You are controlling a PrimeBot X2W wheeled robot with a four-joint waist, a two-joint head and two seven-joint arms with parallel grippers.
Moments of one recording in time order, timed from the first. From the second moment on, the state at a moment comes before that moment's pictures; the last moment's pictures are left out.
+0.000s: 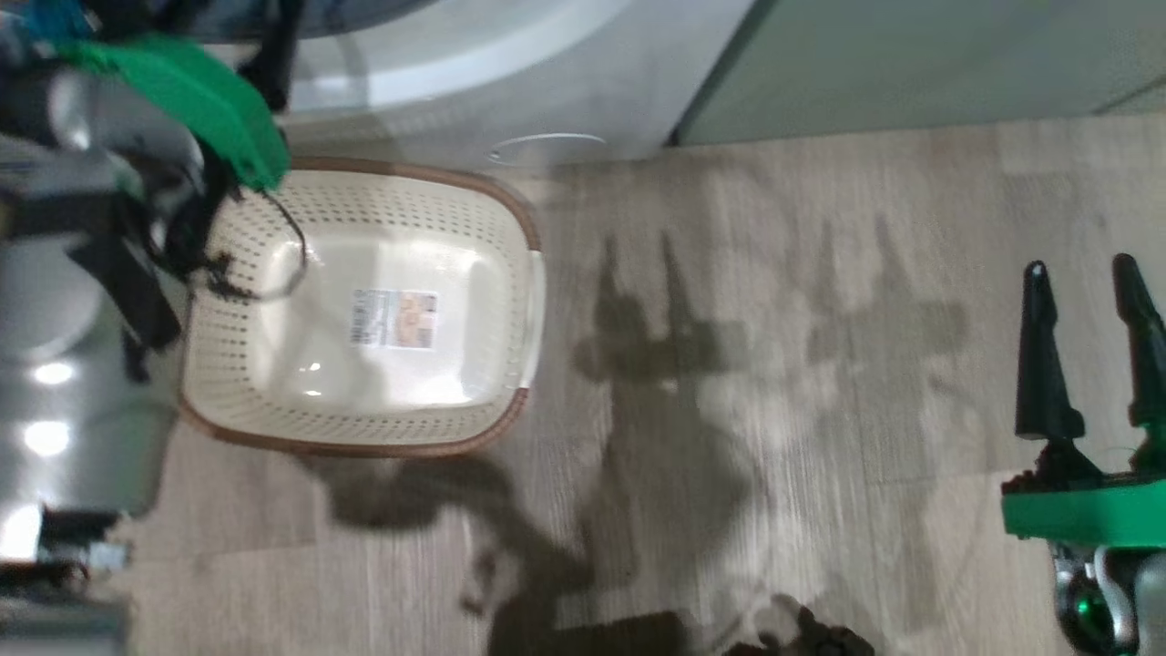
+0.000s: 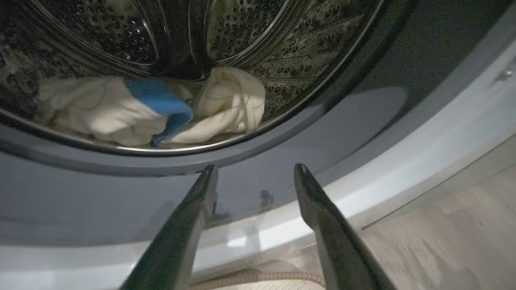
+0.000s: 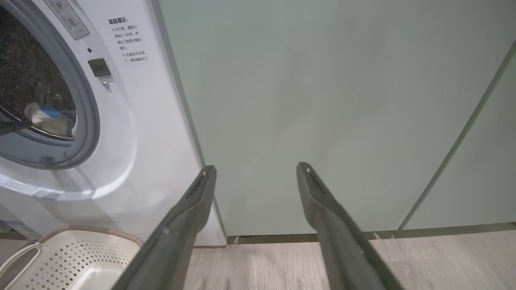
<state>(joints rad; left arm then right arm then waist) -0.84 0.28 -0.03 0.47 -0.29 -0.06 0.10 -0.12 -0.05 -0.01 -0.10 0.21 0.13 -0.25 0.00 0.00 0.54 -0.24</state>
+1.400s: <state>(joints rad) -1.31 0.48 -0.04 0.74 -0.32 -0.07 0.45 -0.20 -0.05 0.10 -0.10 0.33 0.13 -0.25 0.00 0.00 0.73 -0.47</state>
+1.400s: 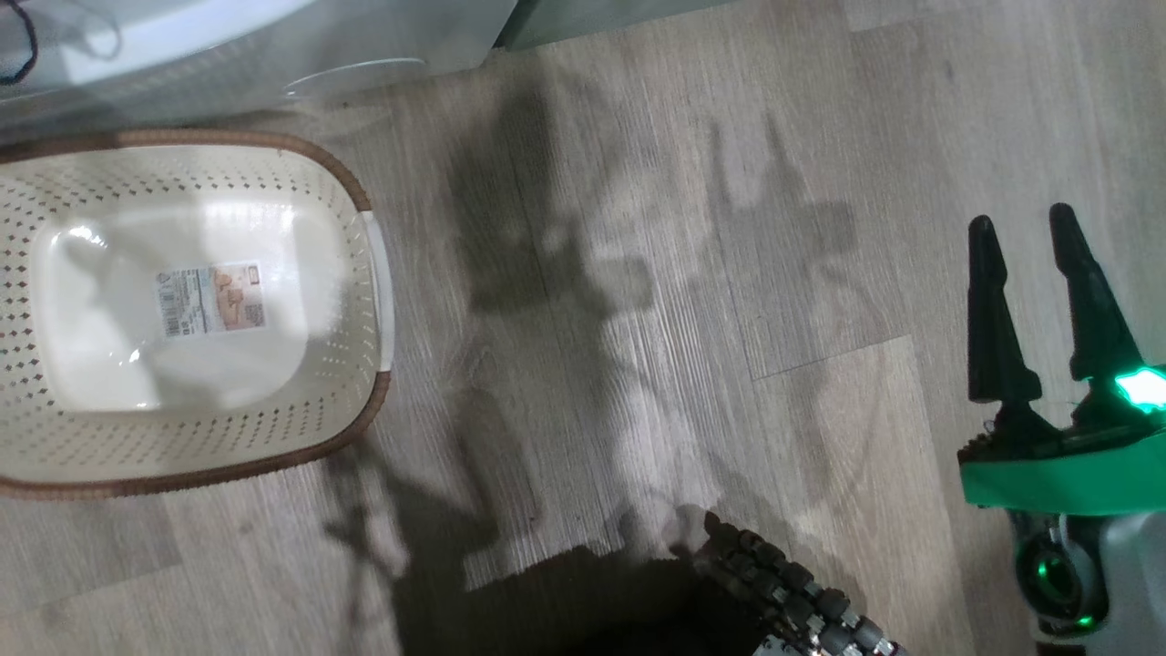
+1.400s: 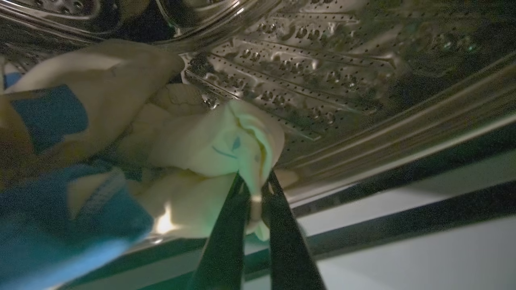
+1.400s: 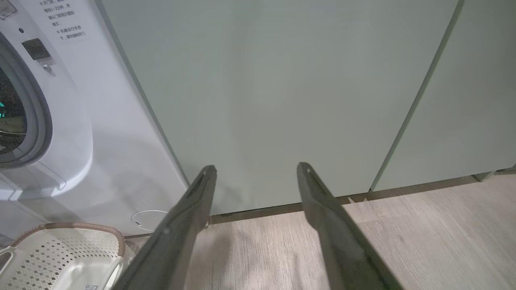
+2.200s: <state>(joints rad) -0.96 0.38 -0.01 0.32 -0.36 -0.03 -0.02 -0.21 -0.04 0.02 -0.10 0.27 0.13 -0.25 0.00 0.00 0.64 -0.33</state>
